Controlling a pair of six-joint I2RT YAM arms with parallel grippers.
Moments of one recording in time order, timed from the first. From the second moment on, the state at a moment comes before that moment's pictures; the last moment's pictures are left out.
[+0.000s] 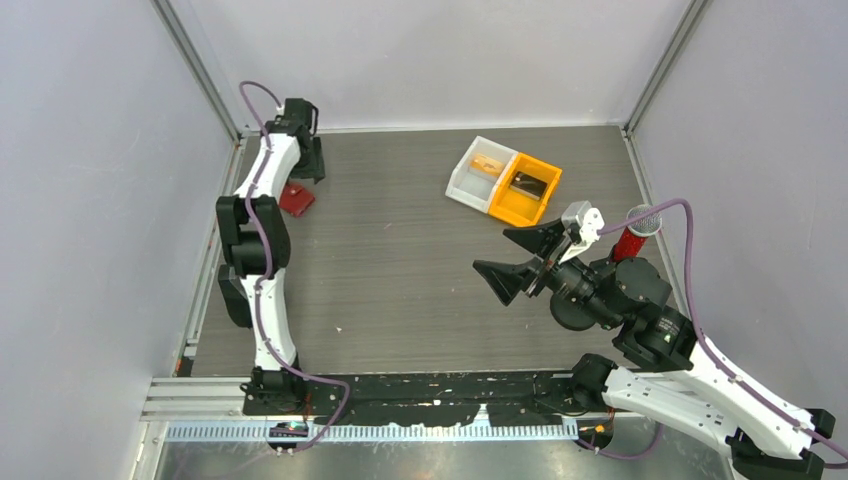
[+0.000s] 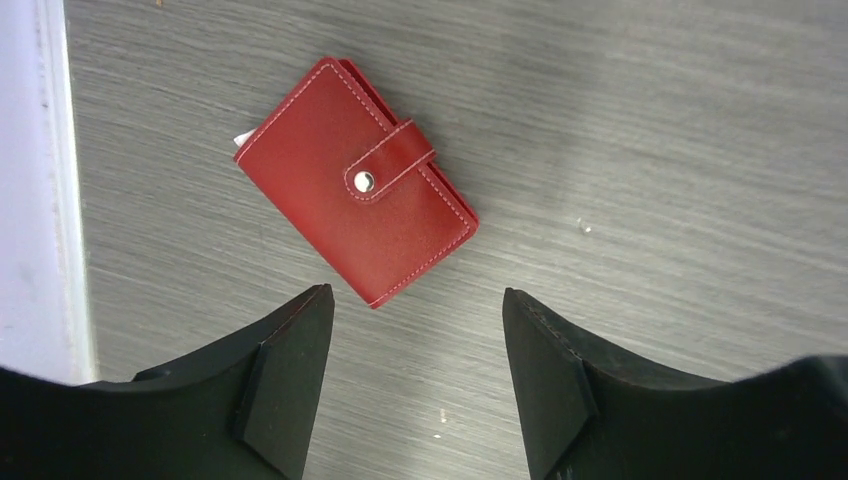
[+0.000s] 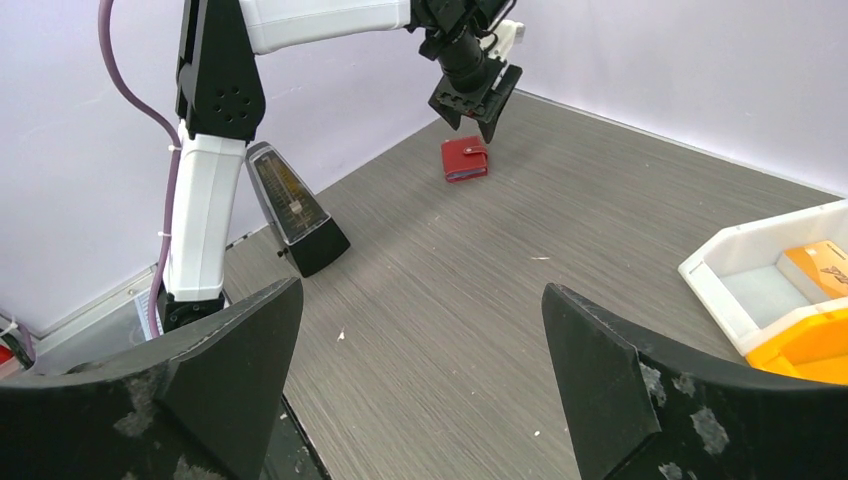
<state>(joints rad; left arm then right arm) -0.04 2.21 2.01 -0.88 -0.30 -0.16 0.93 0.57 0.83 -0.17 0.05 0.21</state>
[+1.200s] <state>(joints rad) 0.17 2.23 1.83 -0.70 0.07 -0.76 0.93 0.56 0.86 -0.15 0.12 0.24</state>
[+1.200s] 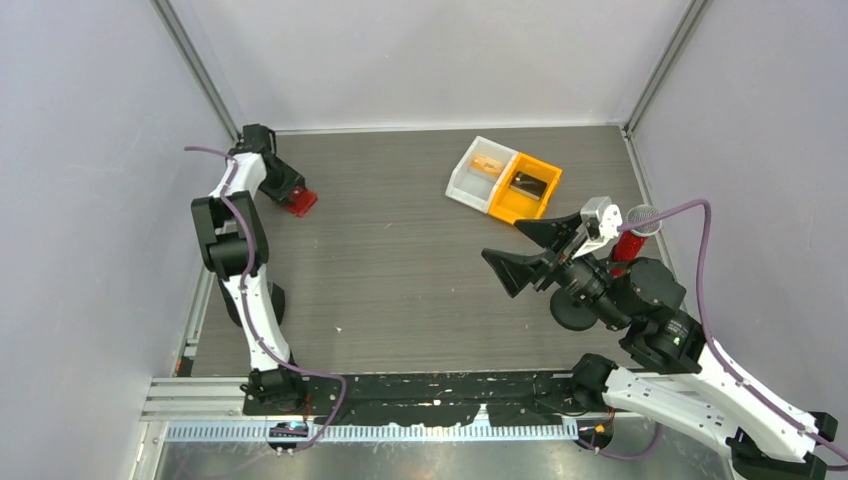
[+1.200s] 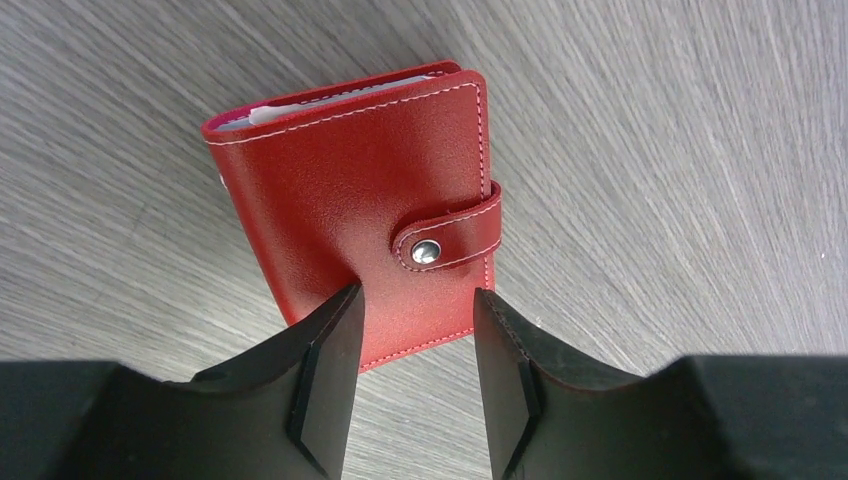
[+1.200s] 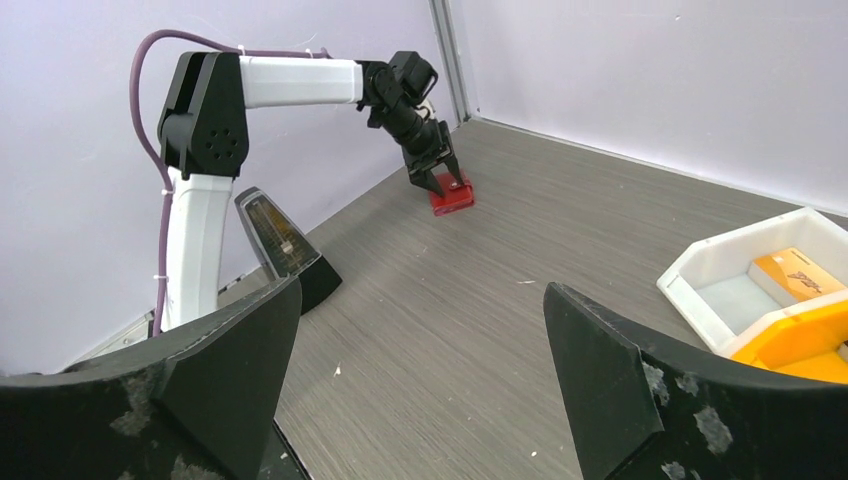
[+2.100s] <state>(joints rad) -0.05 1.85 1.35 -0.66 0.03 -0.67 0.93 0.43 0.84 -0.19 0.18 0.29</state>
